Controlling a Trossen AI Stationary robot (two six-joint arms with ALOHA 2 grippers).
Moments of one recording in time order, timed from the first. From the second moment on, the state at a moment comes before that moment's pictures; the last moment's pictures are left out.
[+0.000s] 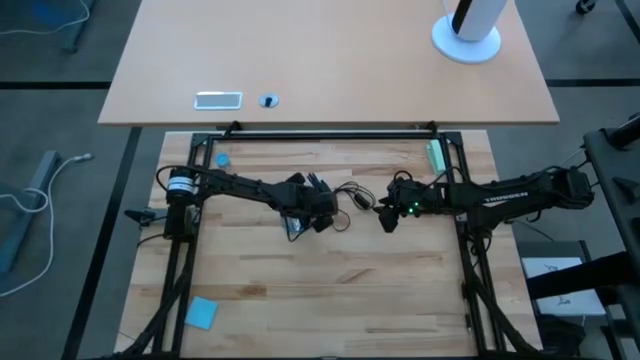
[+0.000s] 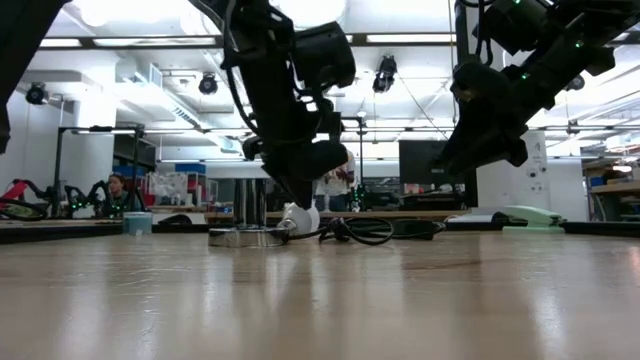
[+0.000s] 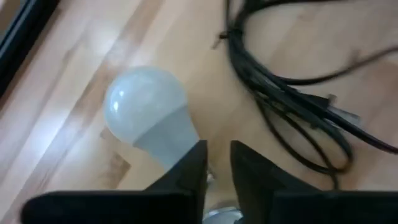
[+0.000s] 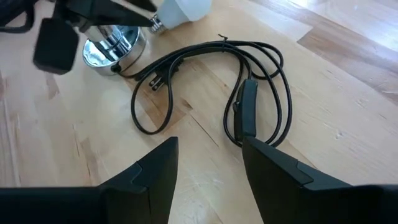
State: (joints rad) left arm 0.04 1.96 1.36 -0.63 -0.50 -0.45; right arm -0.06 1.07 0.48 -0.14 0.20 0.58
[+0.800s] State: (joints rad) left arm 0.17 1.96 1.22 -0.50 -0.41 -0.51; right arm -0.06 1.07 0.48 -0.14 0.18 0.59
